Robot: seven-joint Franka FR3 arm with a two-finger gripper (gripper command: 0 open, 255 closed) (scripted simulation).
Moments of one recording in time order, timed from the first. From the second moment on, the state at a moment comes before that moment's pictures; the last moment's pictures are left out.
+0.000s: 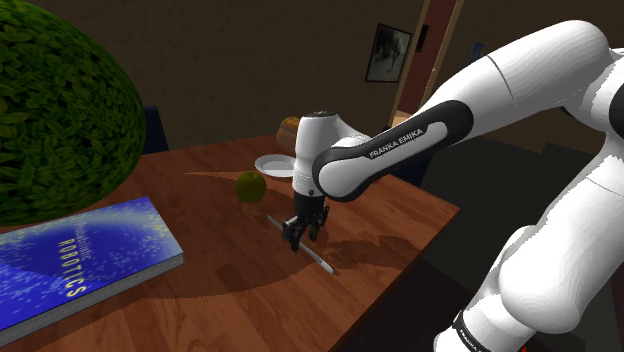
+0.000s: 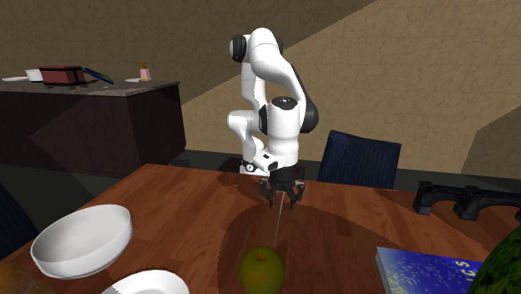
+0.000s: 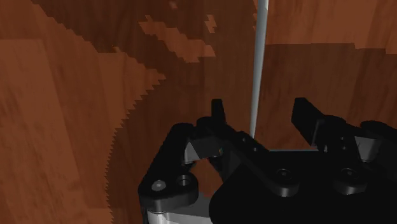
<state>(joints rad) 0.14 -0.09 0.35 -2.41 0.07 2.27 0.37</state>
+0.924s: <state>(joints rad) 0.14 -0.13 0.35 -2.38 0.08 2.21 0.36</state>
